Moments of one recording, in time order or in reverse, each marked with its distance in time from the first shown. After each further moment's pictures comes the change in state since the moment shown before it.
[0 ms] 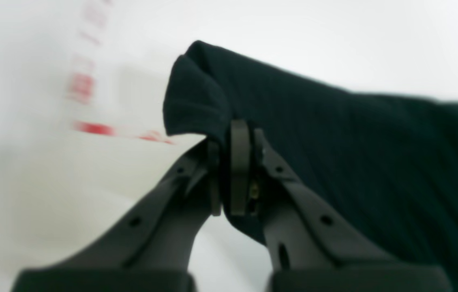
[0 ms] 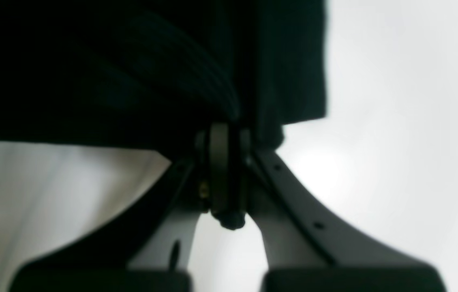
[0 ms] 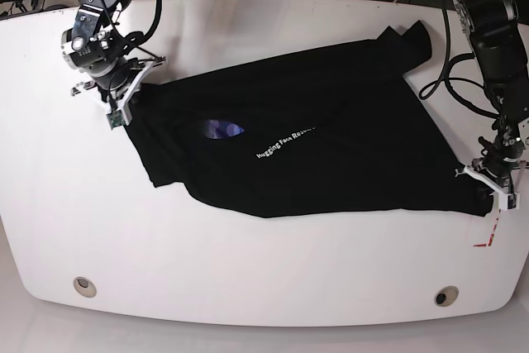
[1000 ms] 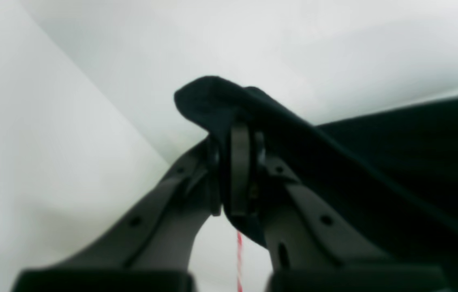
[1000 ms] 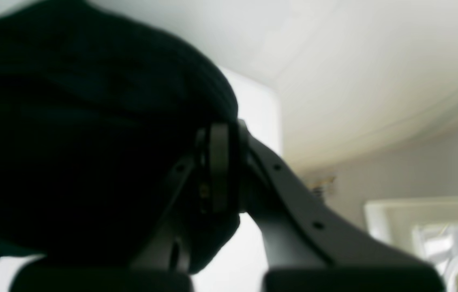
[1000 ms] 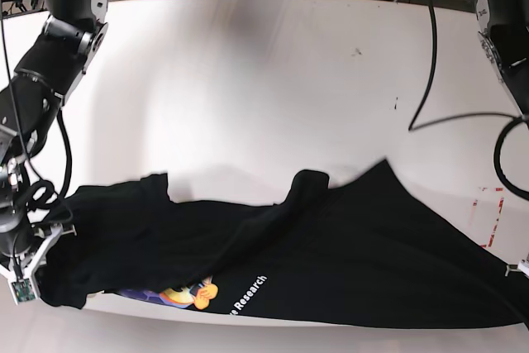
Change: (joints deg) left arm -16.5 -5.8 0.2 36.7 -0.2 -1.0 16.7; right arm 44.5 19.5 -6.2 -3.0 -0.1 0.1 -6.5
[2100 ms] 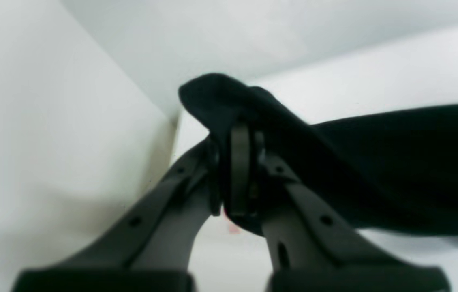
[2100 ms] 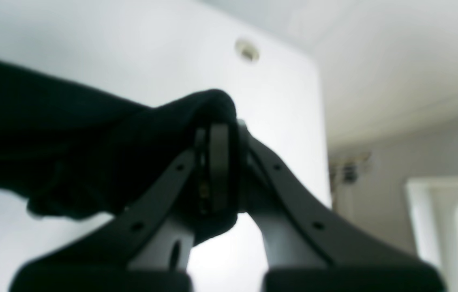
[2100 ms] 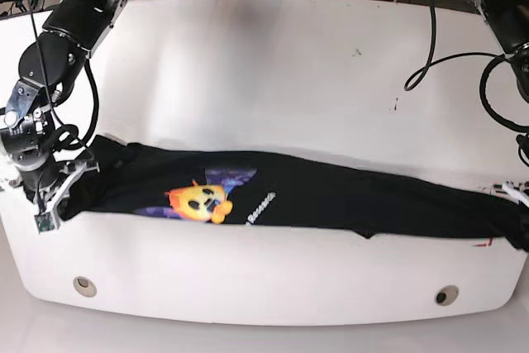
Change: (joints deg) left arm 24.5 1.7 -8.1 7.6 -0.8 -0.2 2.1; right arm -19.0 -7.2 8.3 4.4 0.8 0.2 -0.8
